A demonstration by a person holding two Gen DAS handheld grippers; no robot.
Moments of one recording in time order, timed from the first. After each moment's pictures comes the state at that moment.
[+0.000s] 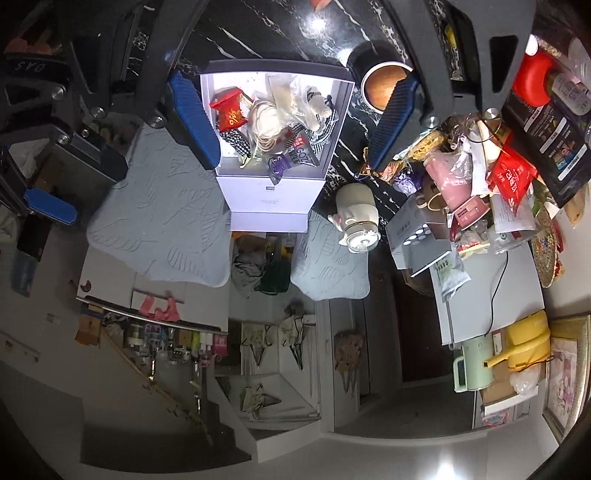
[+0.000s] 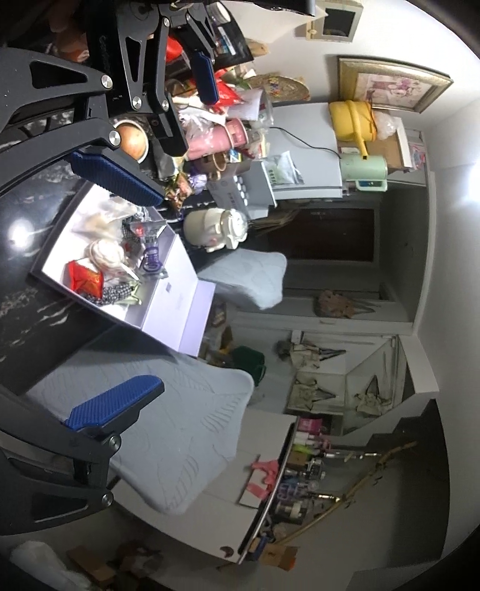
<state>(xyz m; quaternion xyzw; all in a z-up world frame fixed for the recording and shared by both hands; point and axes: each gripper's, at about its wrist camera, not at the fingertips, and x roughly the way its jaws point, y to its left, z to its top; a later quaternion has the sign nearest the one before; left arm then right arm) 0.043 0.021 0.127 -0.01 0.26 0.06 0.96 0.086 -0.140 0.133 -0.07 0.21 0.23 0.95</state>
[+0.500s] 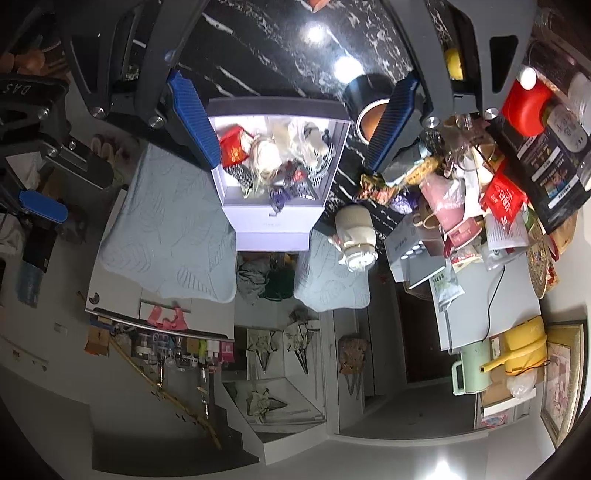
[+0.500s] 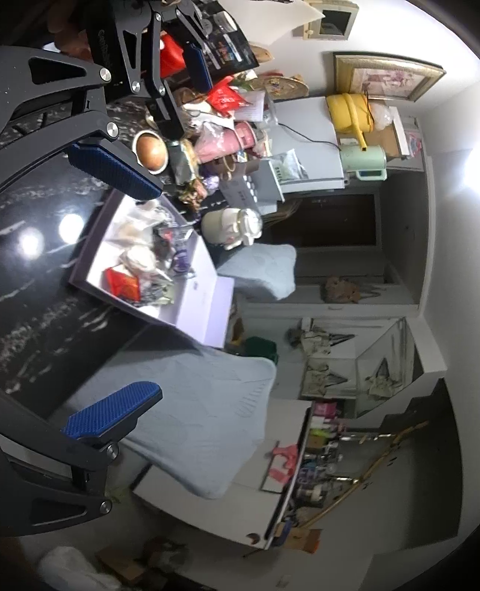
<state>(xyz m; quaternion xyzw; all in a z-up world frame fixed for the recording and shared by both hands) -0.007 0.017 0.100 0.00 0.27 0.06 0.96 0.036 -0.159 0.106 -0.05 0.23 0.20 0.95</state>
